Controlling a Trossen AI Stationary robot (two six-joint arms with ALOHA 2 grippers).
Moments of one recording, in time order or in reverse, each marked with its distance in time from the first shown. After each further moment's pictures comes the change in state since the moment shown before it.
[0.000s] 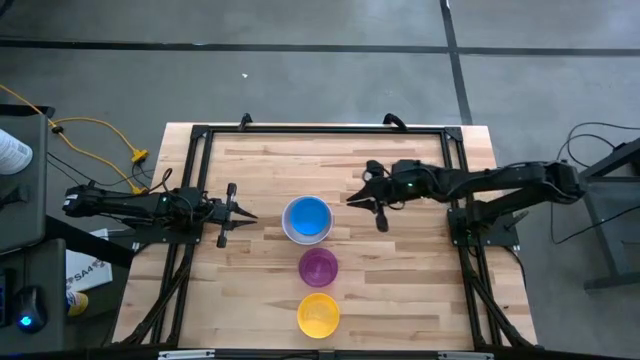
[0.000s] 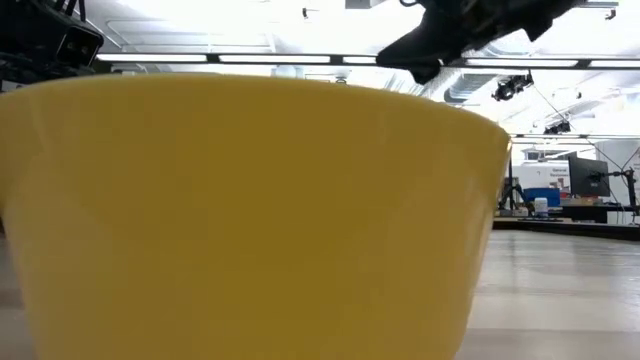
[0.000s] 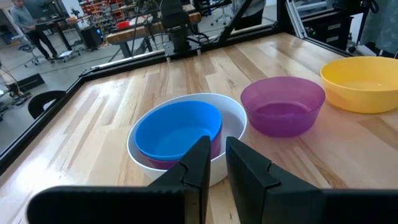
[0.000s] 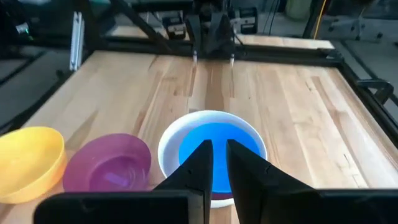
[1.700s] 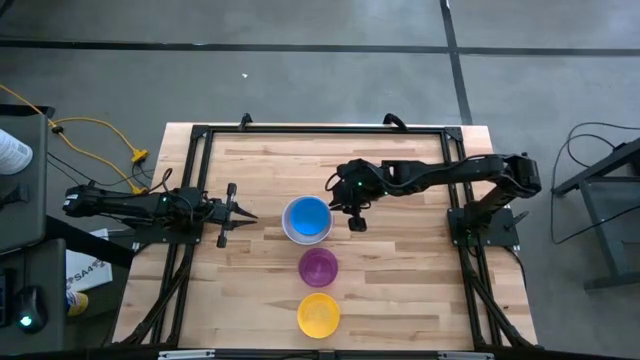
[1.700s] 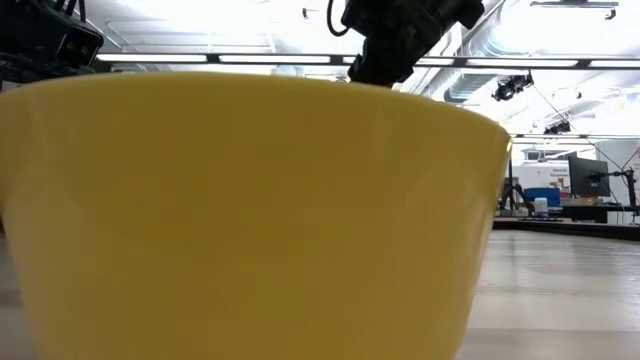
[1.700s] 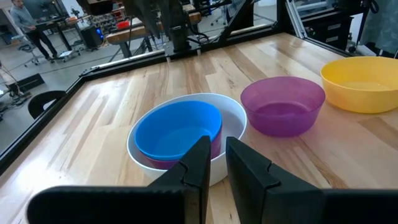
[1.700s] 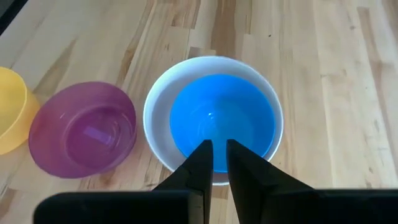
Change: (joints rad) left arm 0.000 0.000 0.000 0.000 0.000 0.000; right arm 0.000 0.365 0.411 -0.420 0.002 -0.099
